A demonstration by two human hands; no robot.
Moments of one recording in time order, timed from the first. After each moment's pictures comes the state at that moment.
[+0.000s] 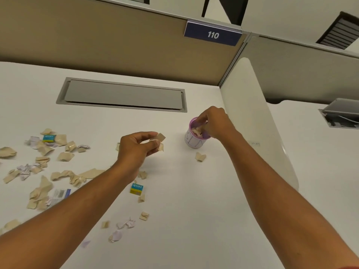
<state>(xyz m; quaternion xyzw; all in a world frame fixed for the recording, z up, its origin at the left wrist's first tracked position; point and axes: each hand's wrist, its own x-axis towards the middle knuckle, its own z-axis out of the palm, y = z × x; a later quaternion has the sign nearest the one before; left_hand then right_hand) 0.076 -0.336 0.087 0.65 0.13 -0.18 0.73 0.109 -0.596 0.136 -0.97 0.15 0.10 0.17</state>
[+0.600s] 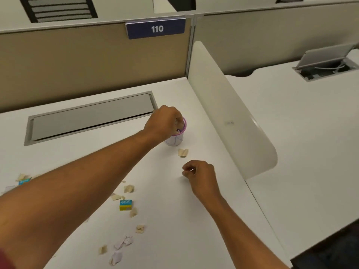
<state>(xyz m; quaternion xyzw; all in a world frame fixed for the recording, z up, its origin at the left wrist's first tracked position) 0.135 -0.498 0.124 0.90 -0.36 -0.11 0.20 -0.064 -0.557 0.037 -0.84 0.33 -0.04 0.43</state>
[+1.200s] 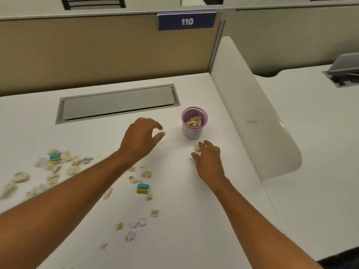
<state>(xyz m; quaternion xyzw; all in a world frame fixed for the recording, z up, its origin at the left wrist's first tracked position) 0.121 -0.348 0.084 0.93 -0.29 0.00 0.24 -0.019 -0.549 0.021 -0.94 0.23 -0.01 0.25</state>
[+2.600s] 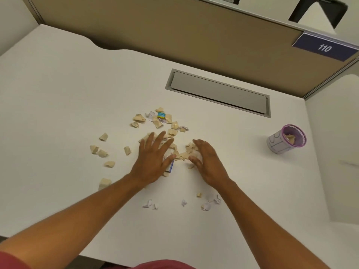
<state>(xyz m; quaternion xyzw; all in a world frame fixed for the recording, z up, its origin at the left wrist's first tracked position) 0.022 -0.062 -0.003 0.97 -0.13 -0.03 0.18 0.013 -0.301 0.033 -0.95 -0.06 0.10 0.30</state>
